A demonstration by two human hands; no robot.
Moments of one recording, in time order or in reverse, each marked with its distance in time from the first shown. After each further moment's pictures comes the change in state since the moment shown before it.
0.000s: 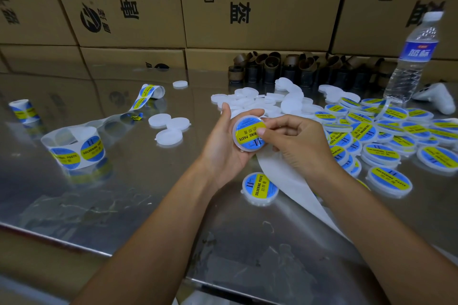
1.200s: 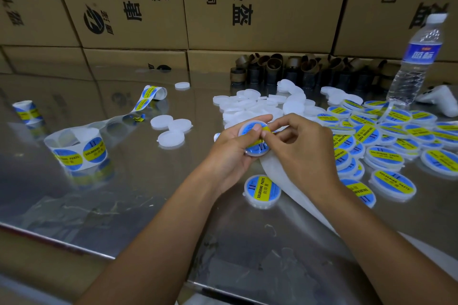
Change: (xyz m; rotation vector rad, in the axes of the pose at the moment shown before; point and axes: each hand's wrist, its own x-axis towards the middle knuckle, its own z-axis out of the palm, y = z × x) left_hand -0.003 -0.005 -0.004 0.193 -0.111 0.121; right_hand -0.005 0.006 0.002 -0.550 0.183 -0.302
